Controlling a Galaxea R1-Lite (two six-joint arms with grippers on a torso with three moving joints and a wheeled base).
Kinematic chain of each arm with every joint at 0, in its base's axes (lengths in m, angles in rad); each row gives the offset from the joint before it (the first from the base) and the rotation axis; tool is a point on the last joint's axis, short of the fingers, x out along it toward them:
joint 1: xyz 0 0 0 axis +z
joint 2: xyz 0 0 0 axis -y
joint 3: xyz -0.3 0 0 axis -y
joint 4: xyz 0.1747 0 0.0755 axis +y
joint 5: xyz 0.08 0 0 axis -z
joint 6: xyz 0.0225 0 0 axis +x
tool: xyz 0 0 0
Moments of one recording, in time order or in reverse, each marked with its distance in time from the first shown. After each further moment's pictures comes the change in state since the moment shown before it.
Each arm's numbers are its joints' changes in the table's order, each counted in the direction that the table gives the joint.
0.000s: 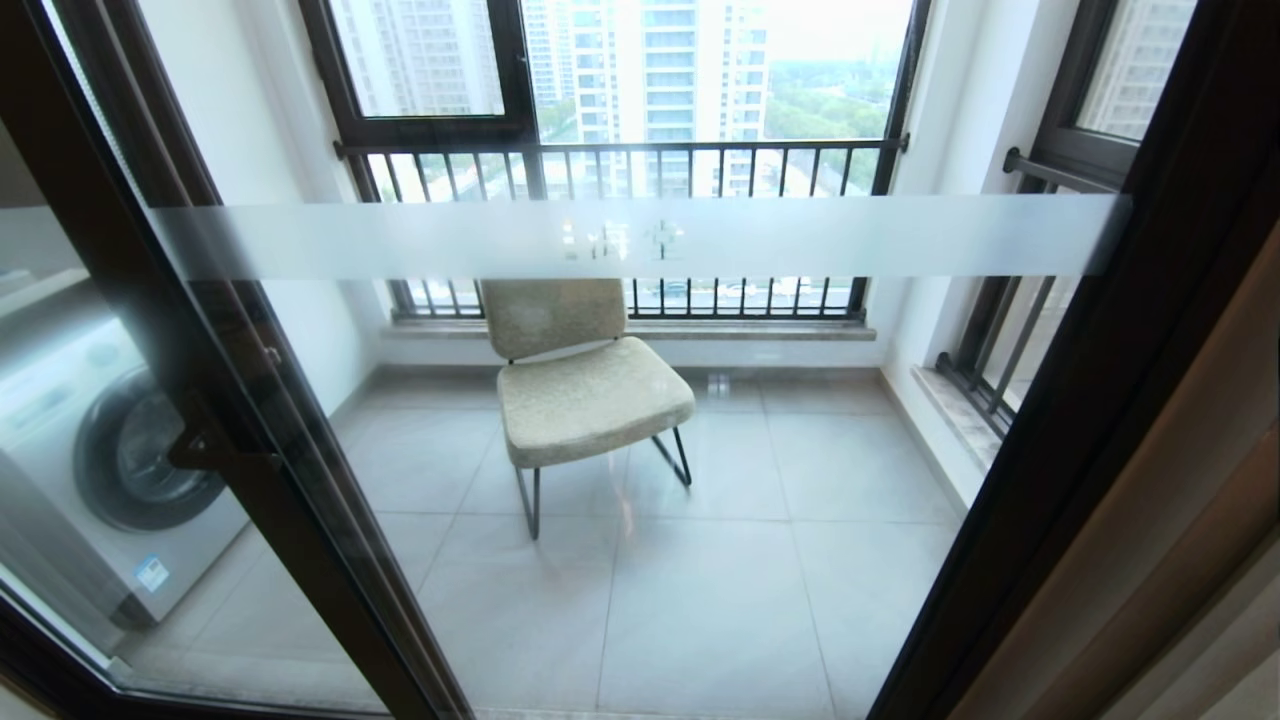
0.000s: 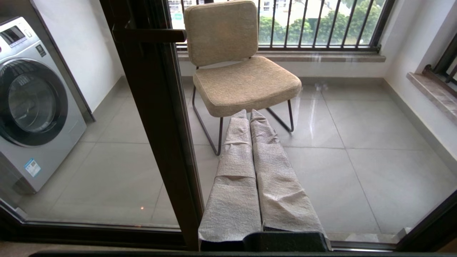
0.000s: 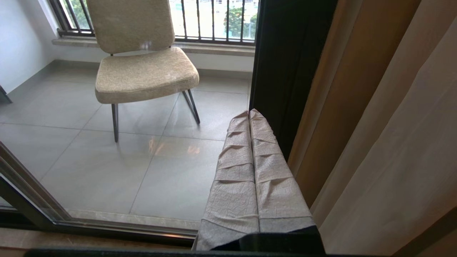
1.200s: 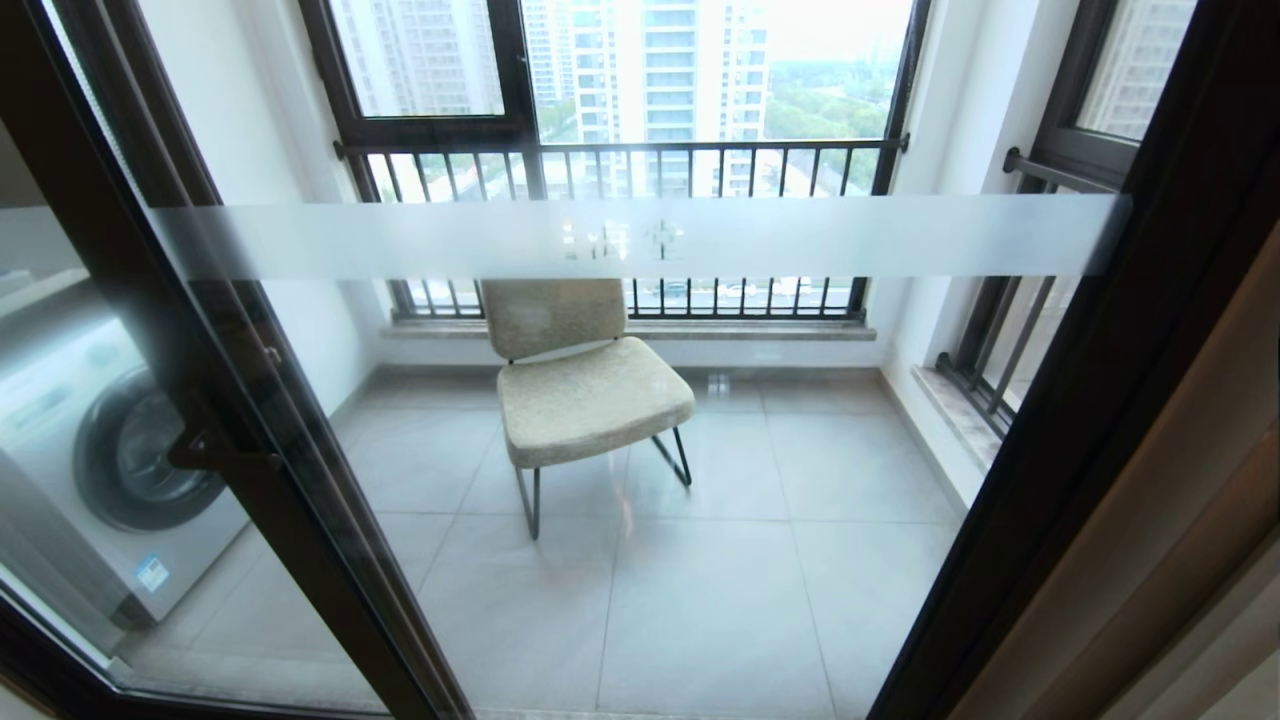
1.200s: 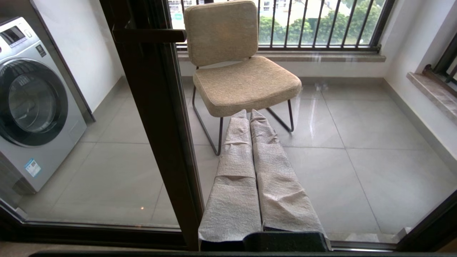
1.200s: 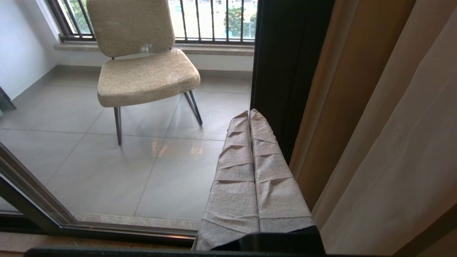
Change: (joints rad) left arm 0.000 0.000 0.000 0.000 0.000 0.000; right arm 0.000 0.000 0.000 0.000 0.007 0.029
